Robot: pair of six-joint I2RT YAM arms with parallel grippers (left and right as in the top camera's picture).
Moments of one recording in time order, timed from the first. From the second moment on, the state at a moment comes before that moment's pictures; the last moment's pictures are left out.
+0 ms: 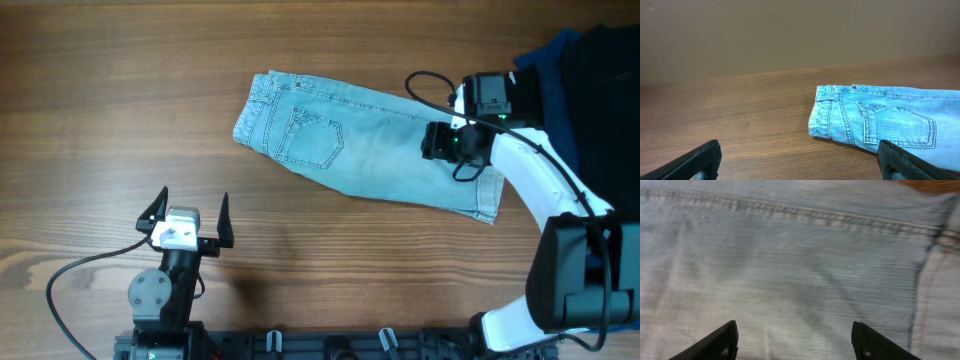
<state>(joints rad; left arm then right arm) -0.02 0.03 0.01 -0.07 0.08 0.06 0.04 1.71 1.10 -0.62 -0.08 0.21</state>
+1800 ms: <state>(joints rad) -0.23 2.08 1.55 -0.60 0.10 0.05 -0.06 1.87 1.11 -0.53 -0.12 0.26</state>
